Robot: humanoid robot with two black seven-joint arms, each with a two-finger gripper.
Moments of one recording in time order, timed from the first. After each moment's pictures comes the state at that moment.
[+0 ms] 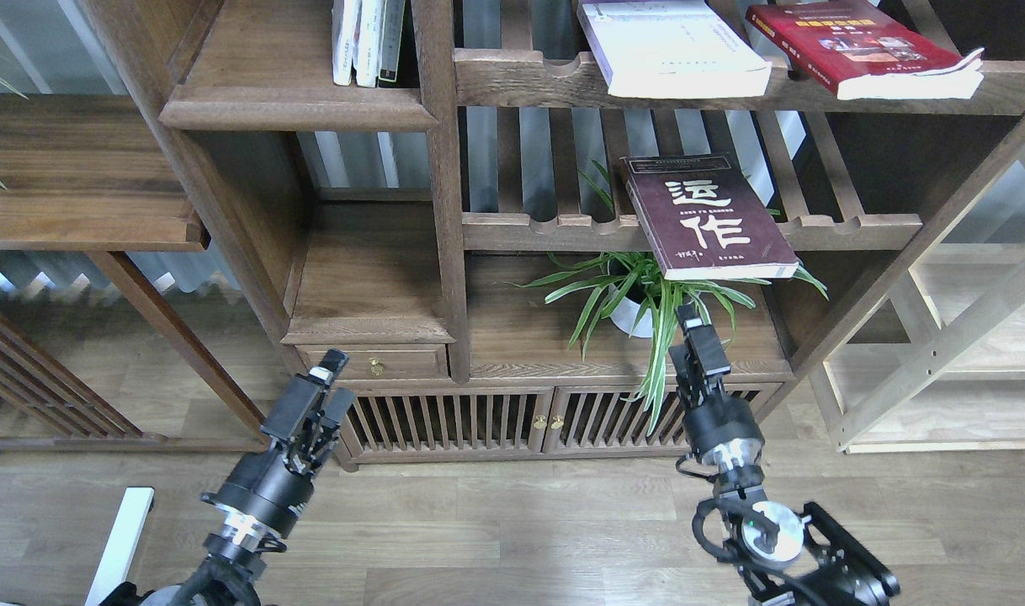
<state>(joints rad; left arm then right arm) 0.12 0.06 -1.14 -1.28 -0.13 -0.49 0.06 0.14 0.02 1.21 0.82 0.11 0.58 0.18</state>
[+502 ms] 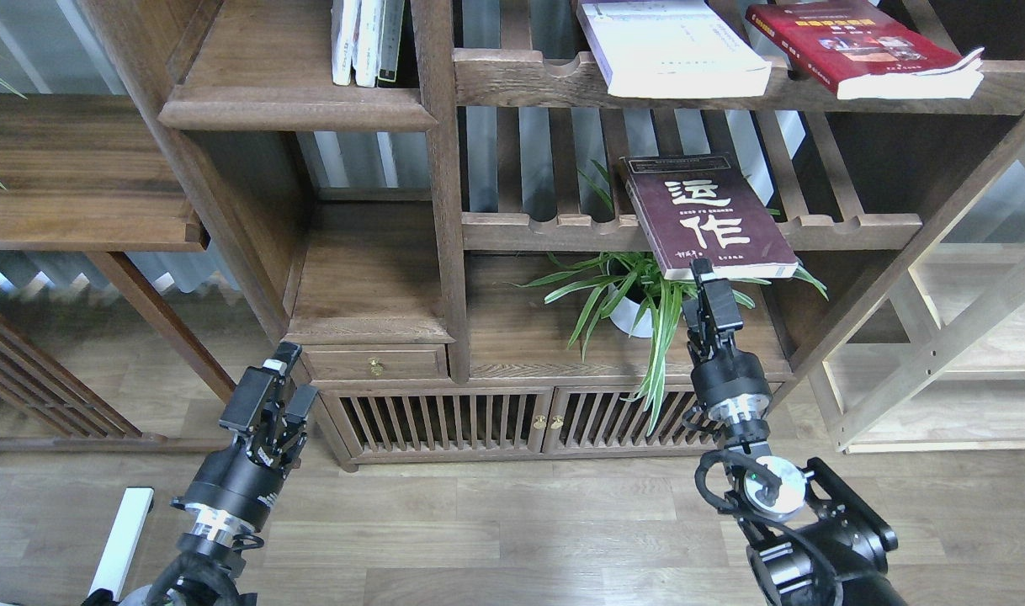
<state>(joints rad) 0.13 0.06 -1.19 -1.27 -0.24 -0.49 0.05 0.26 0.02 1.26 0.76 0.12 0.58 0.19</state>
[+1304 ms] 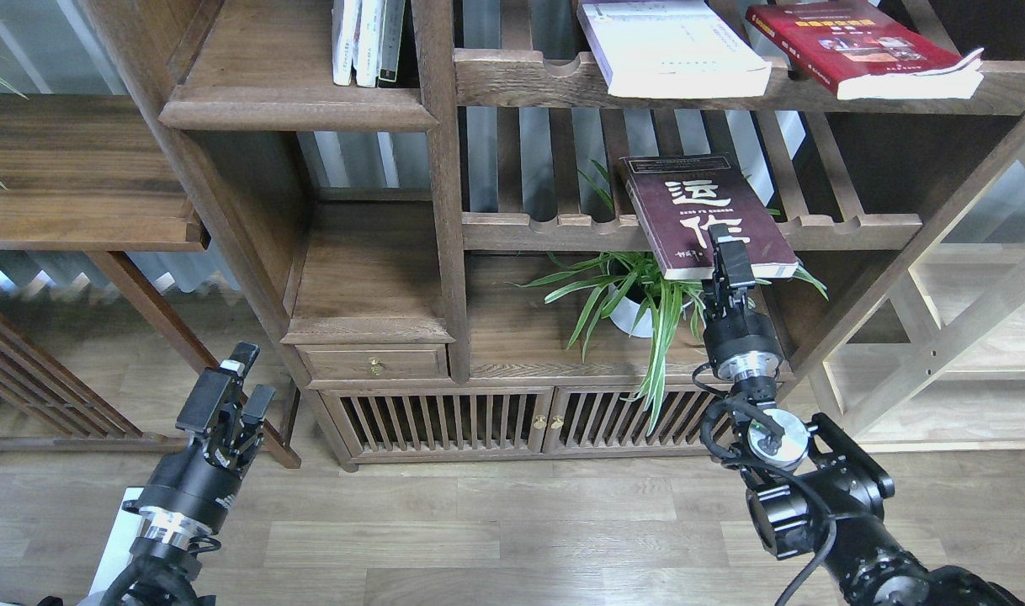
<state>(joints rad) 0.15 0.14 -1.23 -1.29 -0.24 -0.49 0.05 0.41 0.02 1.28 0.59 0.16 0.54 0.20</state>
